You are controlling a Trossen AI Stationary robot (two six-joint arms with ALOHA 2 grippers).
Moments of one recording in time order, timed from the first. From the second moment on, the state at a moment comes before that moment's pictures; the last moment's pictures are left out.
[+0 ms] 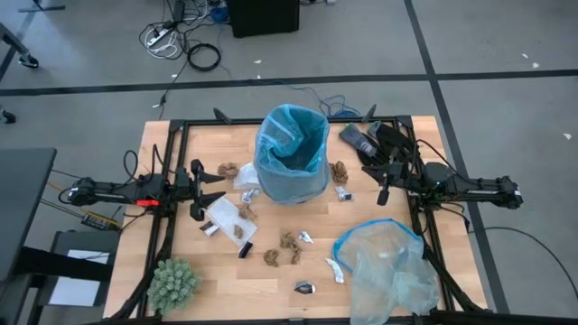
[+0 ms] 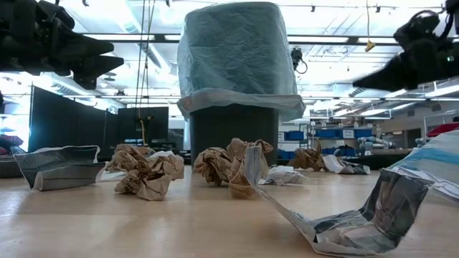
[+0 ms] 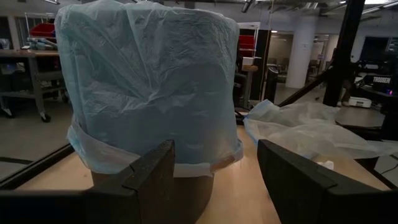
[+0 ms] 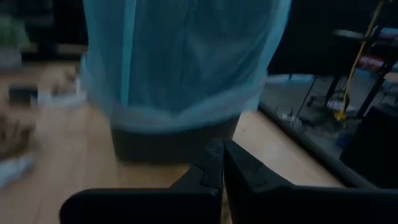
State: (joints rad) left arm -0.11 0.00 0.01 0.09 -0.25 -0.06; right arm -0.03 0.01 0.08 0.01 0.39 -0.15
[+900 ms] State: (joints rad) left arm -0.11 0.00 0.01 0.48 -0.33 -0.42; right arm -0.04 0.01 0.08 0.45 0.48 0.41
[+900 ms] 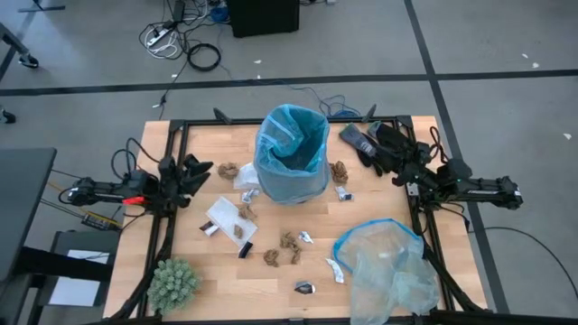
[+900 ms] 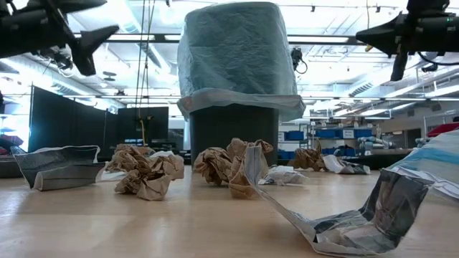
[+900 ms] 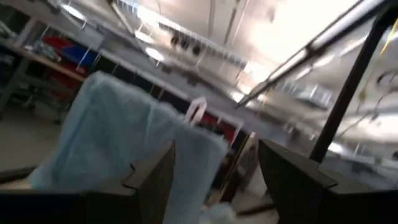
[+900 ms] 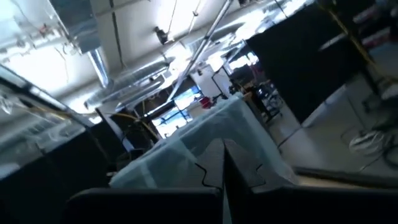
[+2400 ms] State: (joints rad) left arm -0.10 0.71 0.84 -0.64 -0.64 -0.55; right arm -0.04 0.74 0.86 0.12 0.41 0.70
